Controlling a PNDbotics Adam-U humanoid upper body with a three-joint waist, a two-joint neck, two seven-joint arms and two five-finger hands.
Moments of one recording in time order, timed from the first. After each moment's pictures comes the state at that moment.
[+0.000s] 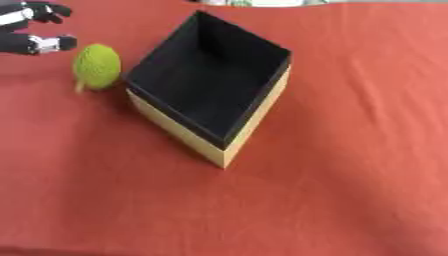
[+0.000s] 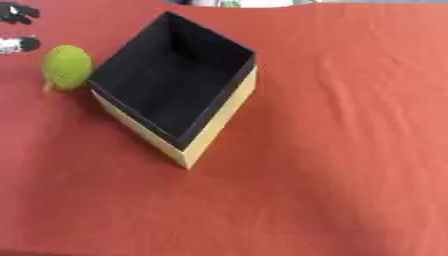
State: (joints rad) left arm -1.12 0.64 0.01 -0.66 -0.68 -0.52 -0.59; right arm -0.60 -0.49 -0.07 -1.98 0.33 -0.08 -0.34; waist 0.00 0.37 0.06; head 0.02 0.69
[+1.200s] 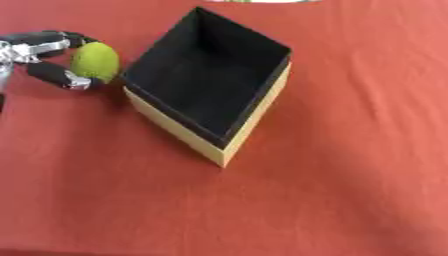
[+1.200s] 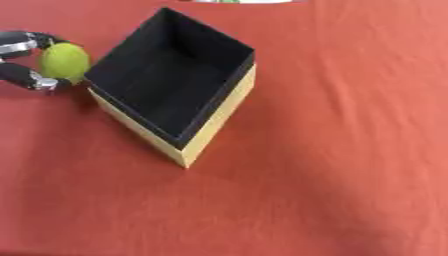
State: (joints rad) left arm -1.11 0.59 0.01 -0.61 -0.91 -0.56 -0.55; right arm -0.60 -0.47 -0.08 -1.98 0.32 -0.08 -0.35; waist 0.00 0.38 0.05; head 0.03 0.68
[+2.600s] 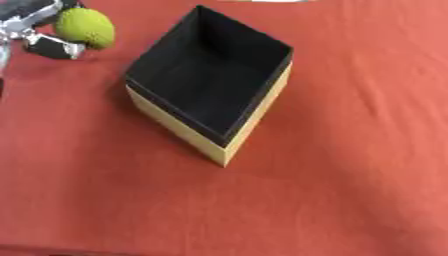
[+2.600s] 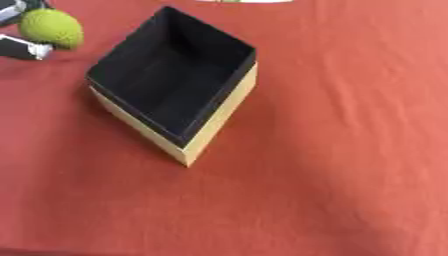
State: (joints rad) left arm -1.10 0.58 0.02 -0.85 -0.90 -0.49 -0.26; right arm -0.59 -0.46 -0.09 -1.98 0.32 -0.08 -0.35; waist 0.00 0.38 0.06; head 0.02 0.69
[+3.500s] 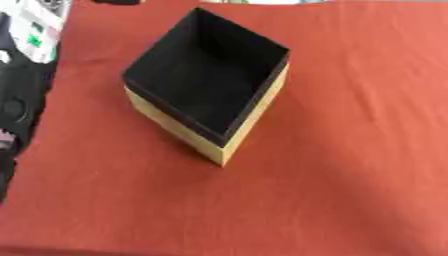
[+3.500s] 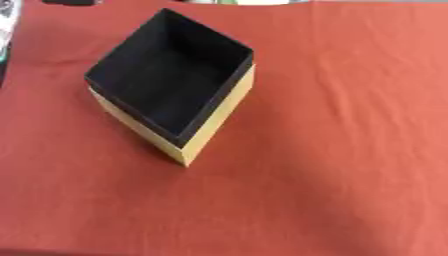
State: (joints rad) left arm -1.14 0.34 -0.10 -1.23 -1.01 -0.42 -0.15; right arm -0.64 -0.45 -0.10 -1.98 0.33 -0.11 -0.41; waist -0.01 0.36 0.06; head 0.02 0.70
